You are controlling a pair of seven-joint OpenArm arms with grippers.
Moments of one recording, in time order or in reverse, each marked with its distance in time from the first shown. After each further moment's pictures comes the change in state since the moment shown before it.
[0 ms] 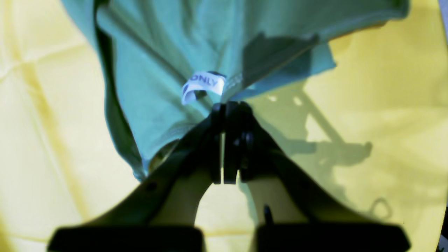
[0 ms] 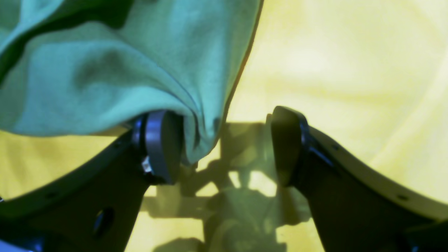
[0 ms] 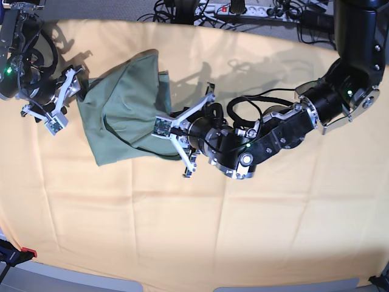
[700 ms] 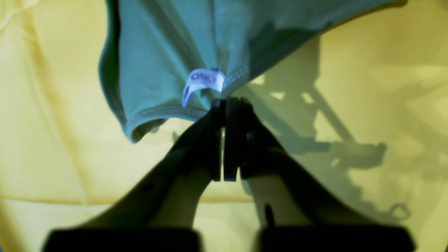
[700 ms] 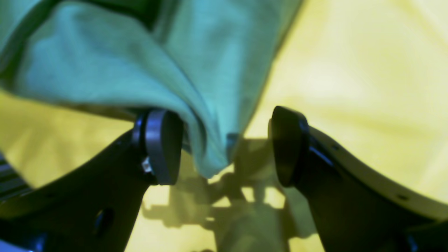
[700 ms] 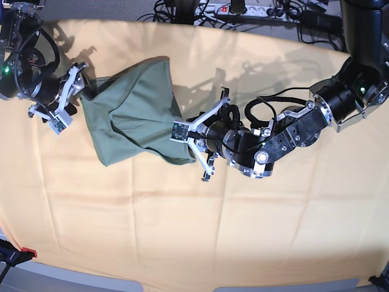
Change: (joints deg) left arm 0.3 -5.1 0.0 0.0 5.3 0.0 -5.1; right arm 0.0 0.0 0.0 0.0 9.9 3.8 -1.6
